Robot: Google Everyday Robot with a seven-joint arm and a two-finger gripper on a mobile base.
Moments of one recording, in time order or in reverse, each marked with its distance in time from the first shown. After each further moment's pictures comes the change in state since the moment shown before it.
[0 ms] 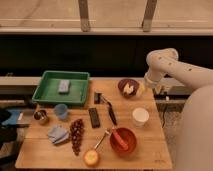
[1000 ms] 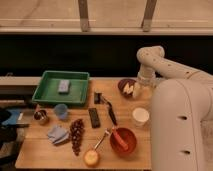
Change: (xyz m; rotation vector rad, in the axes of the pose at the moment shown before) arm -0.027 0.022 0.039 -0.018 0.199 -0.130
